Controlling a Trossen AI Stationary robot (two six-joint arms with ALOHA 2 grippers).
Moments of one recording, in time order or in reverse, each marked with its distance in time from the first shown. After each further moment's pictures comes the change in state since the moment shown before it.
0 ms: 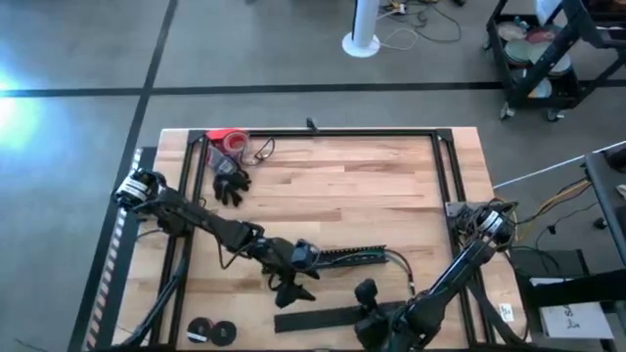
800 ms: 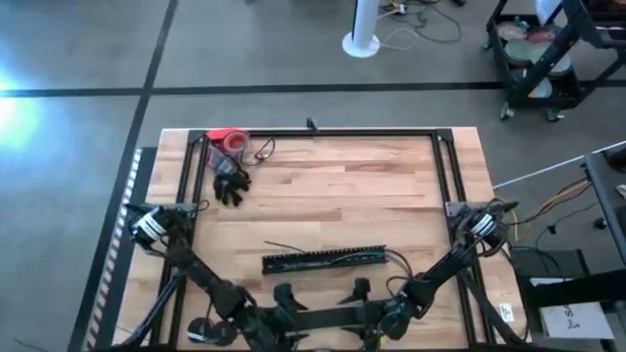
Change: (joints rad) left arm -0.371 0.352 0.228 -0.154 -0.680 -0.128; right arm -0.062 0.065 -0.530 1.177 -0.001 0.051
